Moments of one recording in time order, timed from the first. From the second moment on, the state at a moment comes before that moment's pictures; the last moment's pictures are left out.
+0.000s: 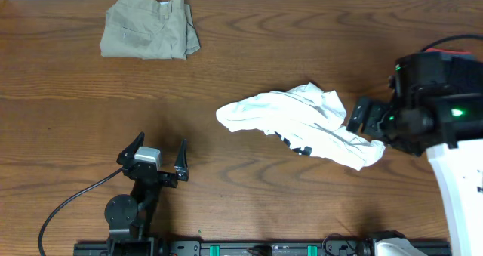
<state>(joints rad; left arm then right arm) 0.01 0.01 0.02 -0.10 0.23 -0.01 0.11 1.29 1.38 -1.40 -0.03 0.50</state>
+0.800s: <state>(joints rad) 0.01 0.01 0.01 0.19 0.61 -0.12 0.11 1.29 1.22 -1.37 -0.04 0.55</state>
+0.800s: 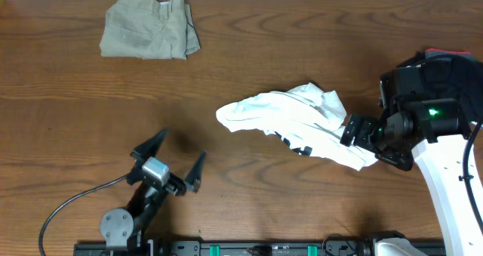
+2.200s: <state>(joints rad) -0.30 0.71 1.19 -1.00 0.39 -0.40 0.07 1.29 1.21 -1.32 -0.02 0.55</state>
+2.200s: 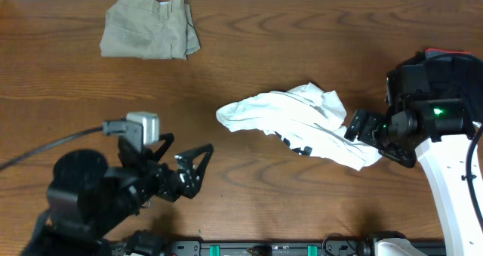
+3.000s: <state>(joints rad) -0.84 1.56 1.26 -0.84 0.08 -0.99 -0.22 1.29 1.21 -1.31 -0.05 0.54</state>
